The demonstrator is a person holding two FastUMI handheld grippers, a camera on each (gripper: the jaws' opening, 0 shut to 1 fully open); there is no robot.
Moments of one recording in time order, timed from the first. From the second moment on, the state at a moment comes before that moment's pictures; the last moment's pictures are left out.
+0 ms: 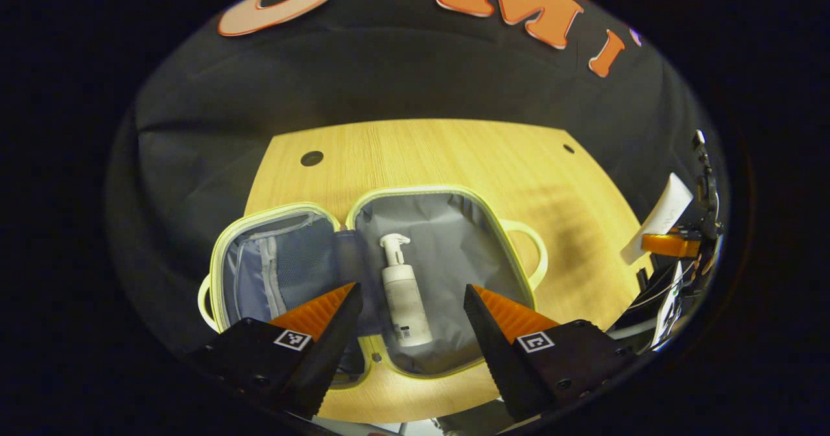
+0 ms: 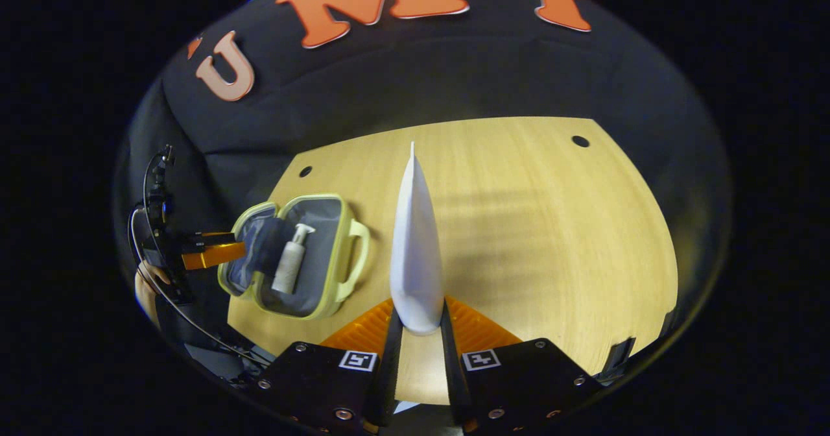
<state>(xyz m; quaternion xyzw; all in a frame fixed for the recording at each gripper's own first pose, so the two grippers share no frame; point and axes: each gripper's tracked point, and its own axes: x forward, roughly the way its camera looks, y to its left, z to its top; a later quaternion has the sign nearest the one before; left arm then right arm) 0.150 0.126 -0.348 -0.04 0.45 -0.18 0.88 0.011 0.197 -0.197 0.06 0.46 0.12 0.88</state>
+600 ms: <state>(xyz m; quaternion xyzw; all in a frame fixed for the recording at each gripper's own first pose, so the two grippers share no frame) 0.080 0.292 -0.321 -0.02 0.39 -0.07 0.92 0.011 0.395 -0.258 0.09 0.63 0.23 0.74</state>
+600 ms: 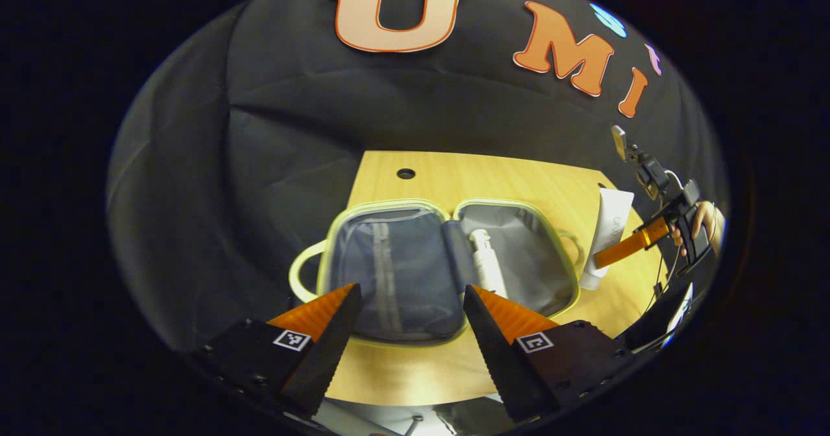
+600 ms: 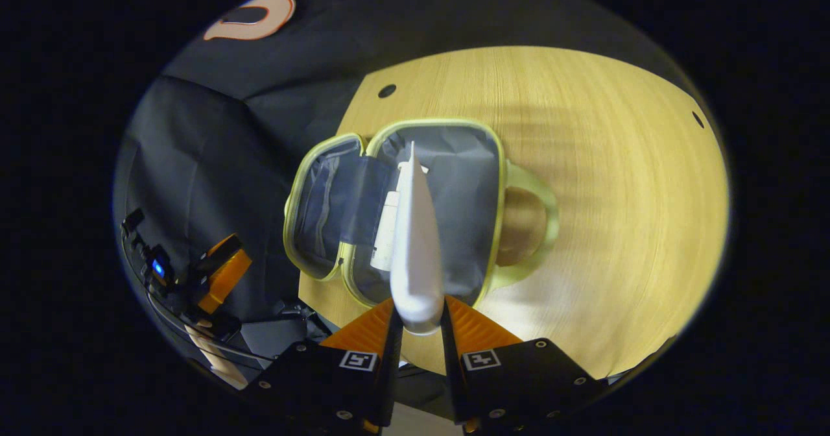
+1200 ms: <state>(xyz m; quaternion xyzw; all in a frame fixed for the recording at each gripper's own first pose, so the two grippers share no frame) 0.066 0.330 -0.340 -0.04 0.40 -0.05 0.92 0.045 0.430 -0.331 0.09 0.68 0.18 0.70</state>
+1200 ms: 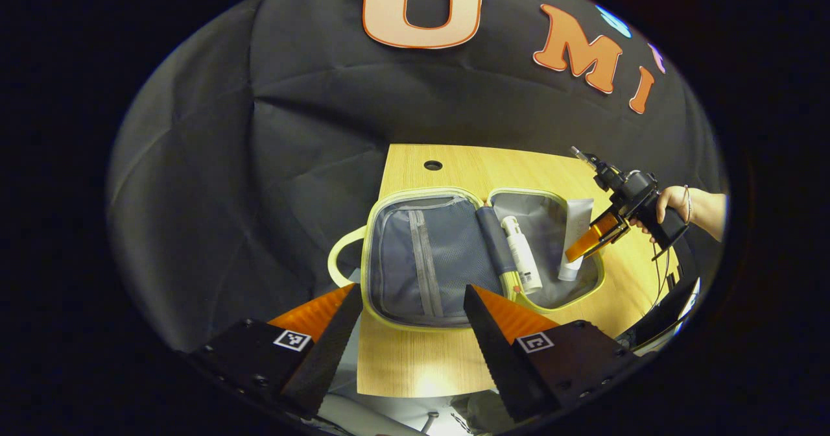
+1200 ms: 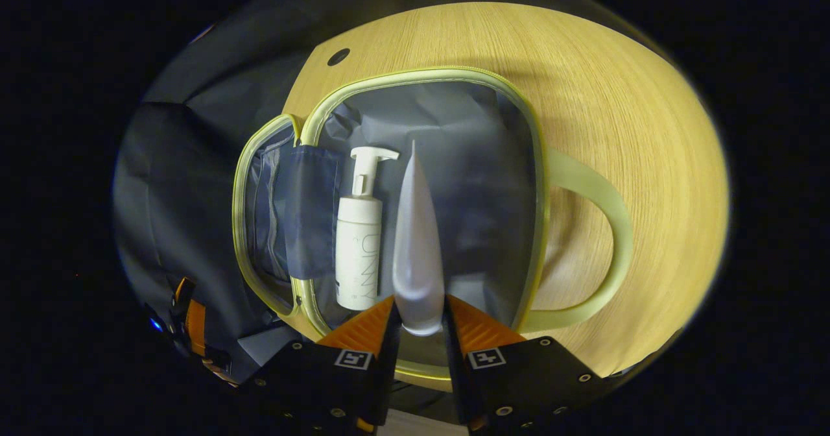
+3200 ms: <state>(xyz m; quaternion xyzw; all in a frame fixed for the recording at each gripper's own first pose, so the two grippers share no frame) 0.184 0.437 -0.542 -0.47 0.39 -0.05 0.79 0.011 0.325 -0.095 0.13 0.33 0.11 0.93</state>
